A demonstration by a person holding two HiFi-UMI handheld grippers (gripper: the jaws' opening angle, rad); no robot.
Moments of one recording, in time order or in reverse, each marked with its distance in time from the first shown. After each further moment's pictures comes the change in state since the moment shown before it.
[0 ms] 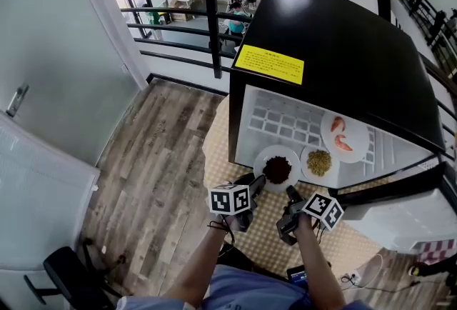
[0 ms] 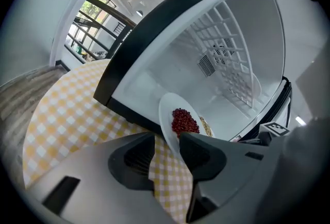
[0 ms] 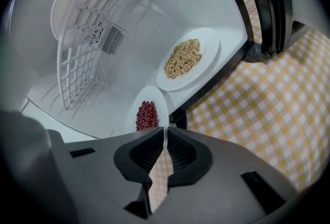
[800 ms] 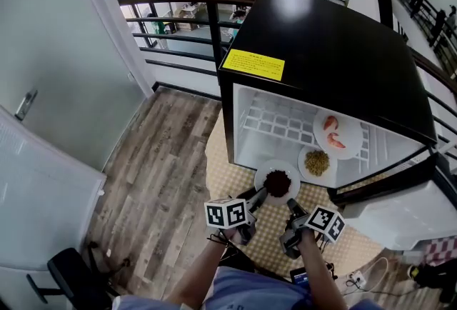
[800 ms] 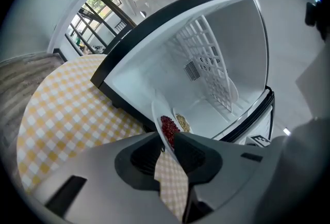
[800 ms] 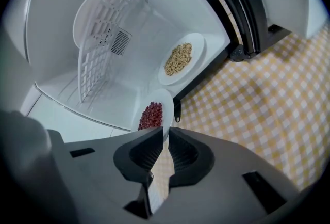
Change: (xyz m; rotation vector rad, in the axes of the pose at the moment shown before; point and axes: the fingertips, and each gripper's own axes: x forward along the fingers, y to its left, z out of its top) left arm -0.029 -0.043 -0.021 -0.073 -0.049 -0.114; right arm -0.044 -0.007 -0.021 -0.014 0.056 0.054
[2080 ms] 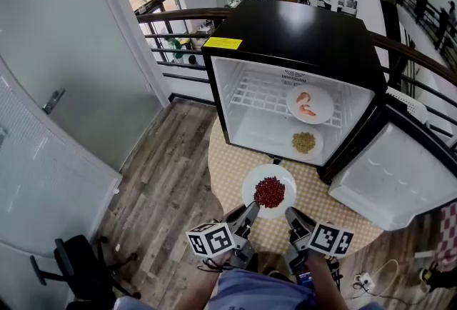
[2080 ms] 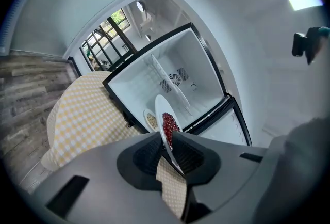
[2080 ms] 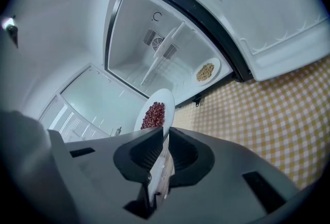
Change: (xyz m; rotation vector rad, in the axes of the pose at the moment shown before) left arm -0.123 -0.144 -0.078 -0.059 -0.260 -0.001; right arm -0.176 0.029 -0.054 -0.290 0.066 0.266
